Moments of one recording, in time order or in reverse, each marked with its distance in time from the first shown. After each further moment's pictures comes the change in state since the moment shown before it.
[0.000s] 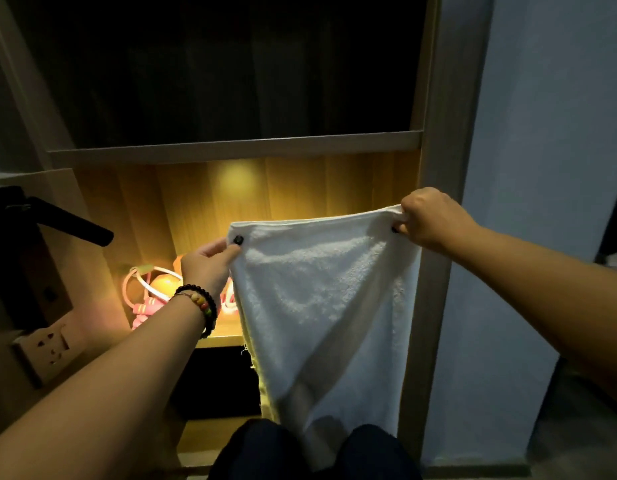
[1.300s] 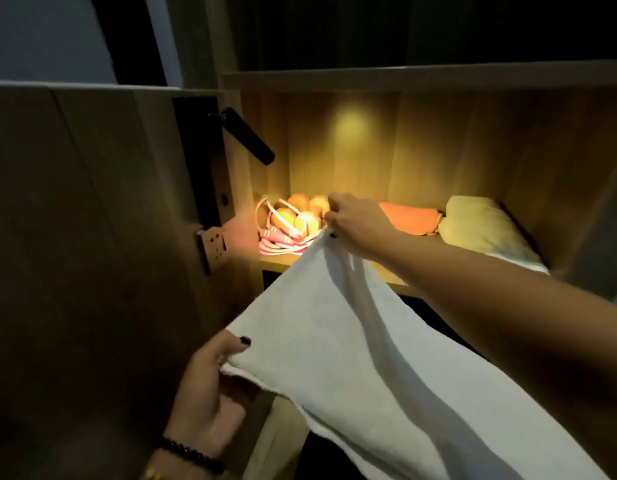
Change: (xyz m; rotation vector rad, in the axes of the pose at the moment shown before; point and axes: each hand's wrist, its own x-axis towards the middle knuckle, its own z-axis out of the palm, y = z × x) left_hand -0.177 -0.032 -0.209 -0.510 0.141 -0.488; right_hand 0.026 -0.307 0.088 0.084 -0.007 -0.637
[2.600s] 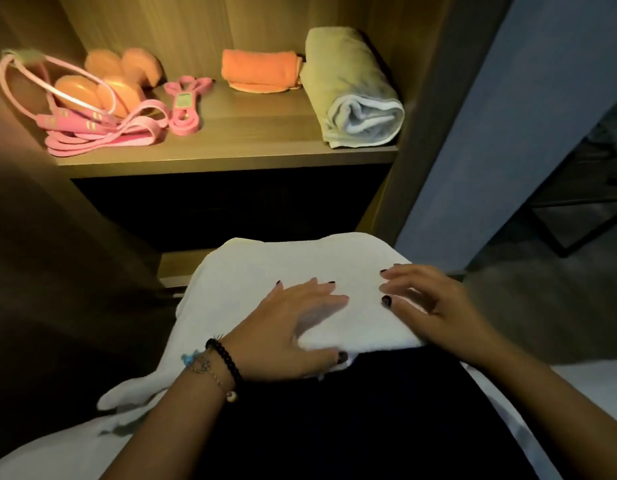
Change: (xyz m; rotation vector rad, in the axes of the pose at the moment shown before) left_hand 0.040 -0.192 0.069 1.638 -1.205 0.153; right_hand -0.403 -0.014 0.030 0.980 -0.144 0.862
